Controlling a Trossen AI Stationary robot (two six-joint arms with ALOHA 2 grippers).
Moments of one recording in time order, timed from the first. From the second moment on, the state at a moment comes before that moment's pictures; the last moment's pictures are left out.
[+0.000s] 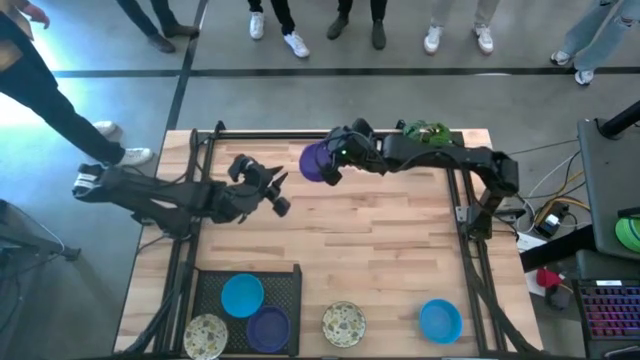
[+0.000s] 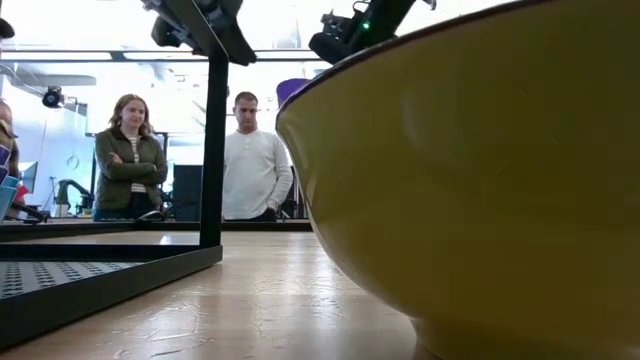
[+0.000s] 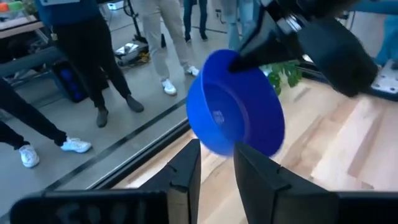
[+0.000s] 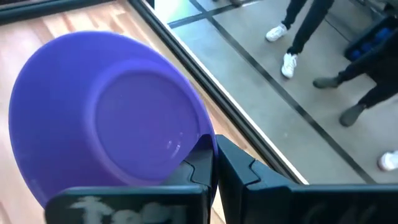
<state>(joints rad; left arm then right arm) -0.13 1.13 0.90 -0.22 -0.90 -0.29 -0.20 1.76 1.60 -0.61 0.48 0.18</state>
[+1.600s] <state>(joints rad) -0.03 1.27 0.90 -0.09 -0.87 -0.33 -0.11 1.78 1.61 -0.57 0.50 0.16</state>
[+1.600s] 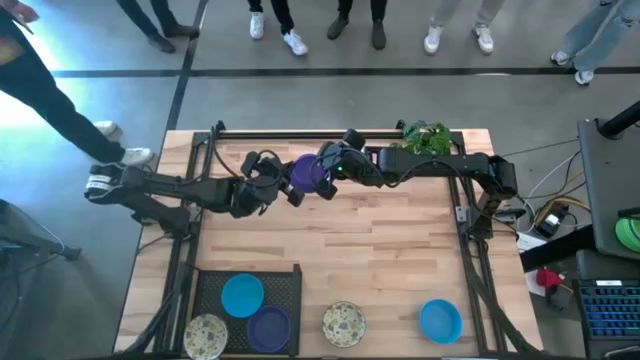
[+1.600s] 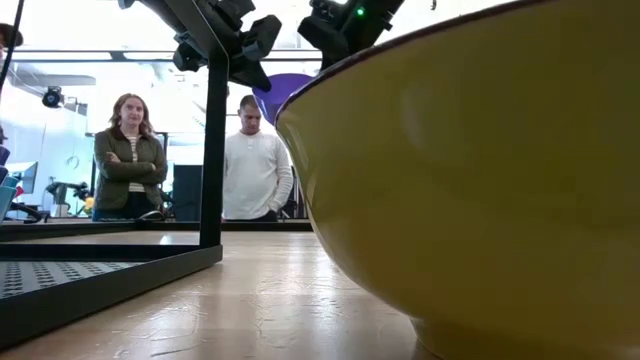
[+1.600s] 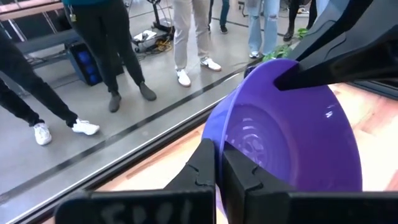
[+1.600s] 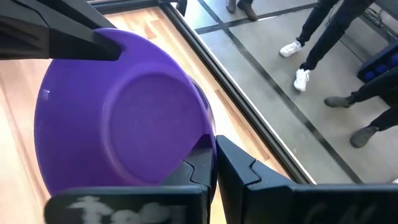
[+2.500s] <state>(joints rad) -0.01 1.10 0.91 -0.40 -0.66 -0.49 -0.05 1.62 1.61 -0.59 0.38 0.12</state>
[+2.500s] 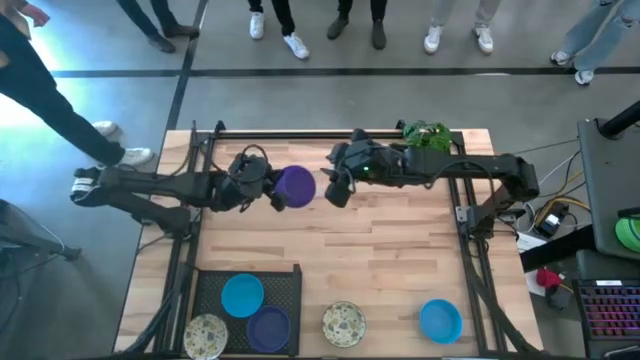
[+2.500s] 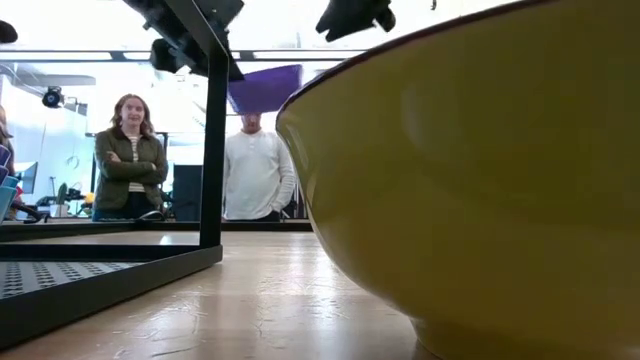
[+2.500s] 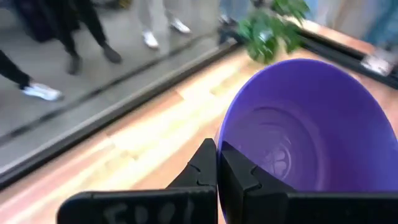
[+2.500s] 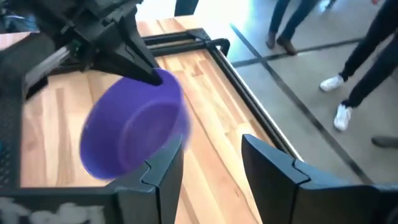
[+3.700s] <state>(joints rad) -0.52 1.20 0.93 -0.59 0.04 -0.69 -0.04 1.43 1.61 -0.70 0.28 0.13</state>
